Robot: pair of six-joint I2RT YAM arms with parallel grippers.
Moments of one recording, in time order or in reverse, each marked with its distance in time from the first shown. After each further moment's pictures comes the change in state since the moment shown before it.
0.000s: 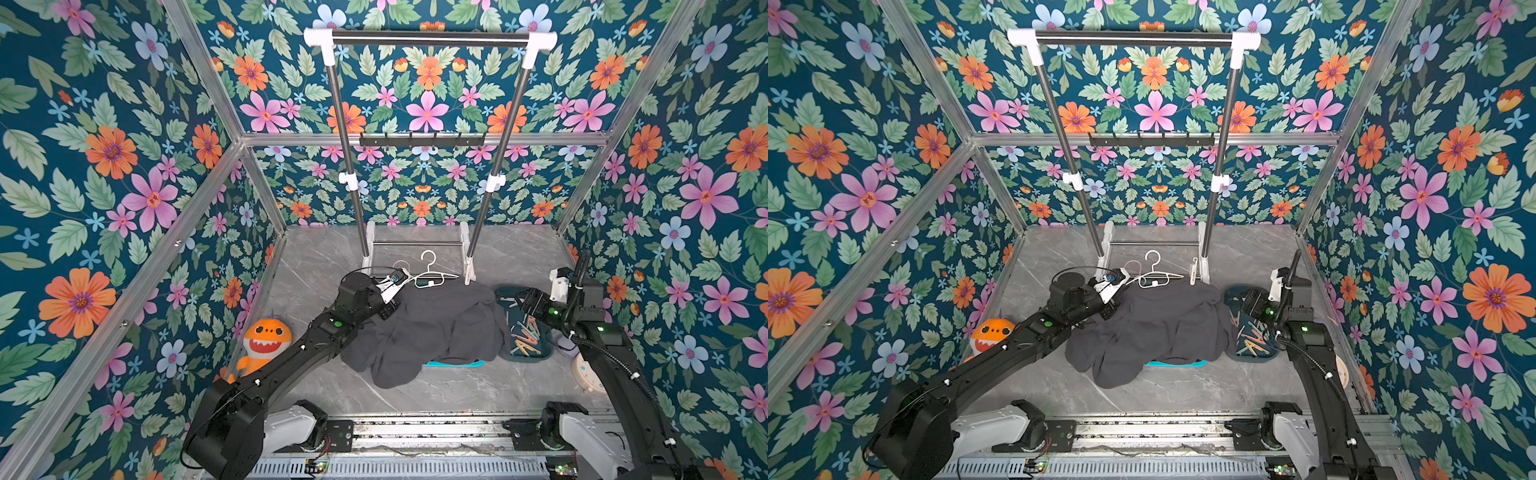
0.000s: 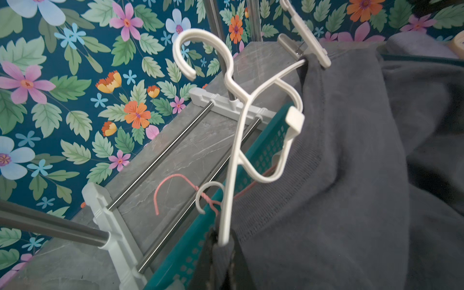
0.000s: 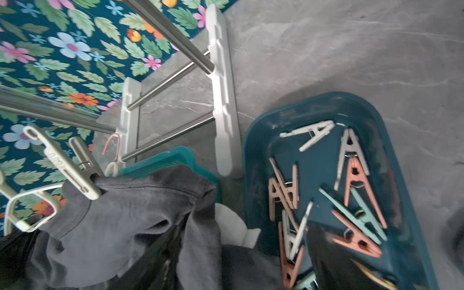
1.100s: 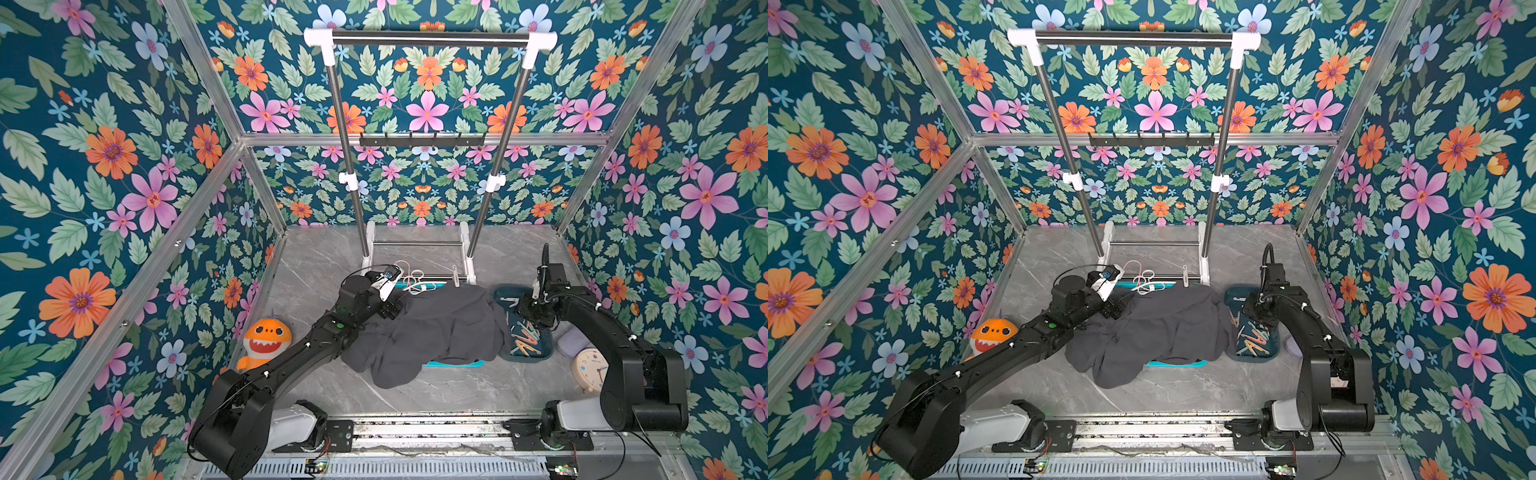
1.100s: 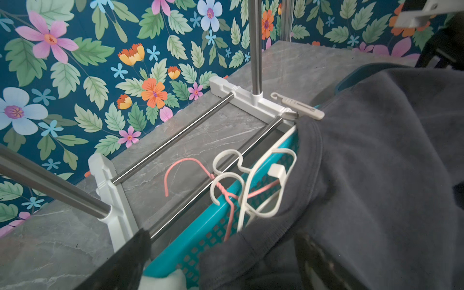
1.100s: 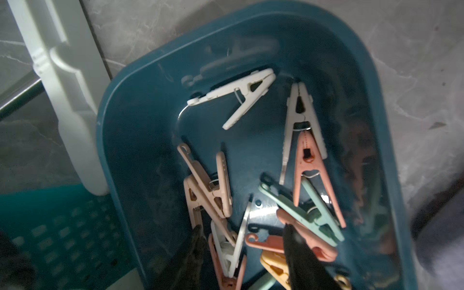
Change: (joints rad) left arm 0.016 0.020 -0.044 0.106 -0.074 -0.140; right arm 0.045 0.474 0.138 -0.113 0.203 -0.049
